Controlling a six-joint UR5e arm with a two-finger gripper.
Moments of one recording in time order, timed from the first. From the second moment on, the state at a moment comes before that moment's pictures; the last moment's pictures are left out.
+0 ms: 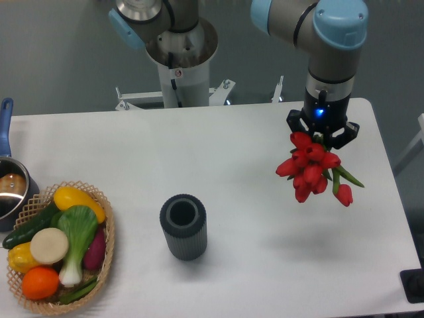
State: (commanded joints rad) arm 2.73 -1.79 -1.58 -1.16 1.54 1.15
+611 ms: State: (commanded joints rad) arm 2.66 -1.90 -1.60 -1.13 1.54 1.14
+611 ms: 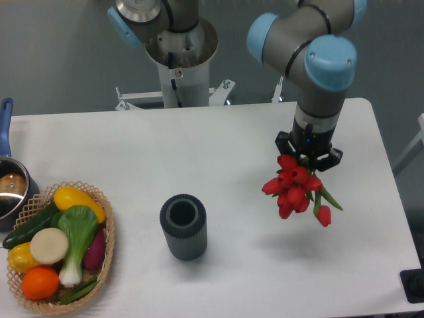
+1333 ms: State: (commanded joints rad) arm 2.67 -1.89 -1.67 -0.97 1.53 1.15
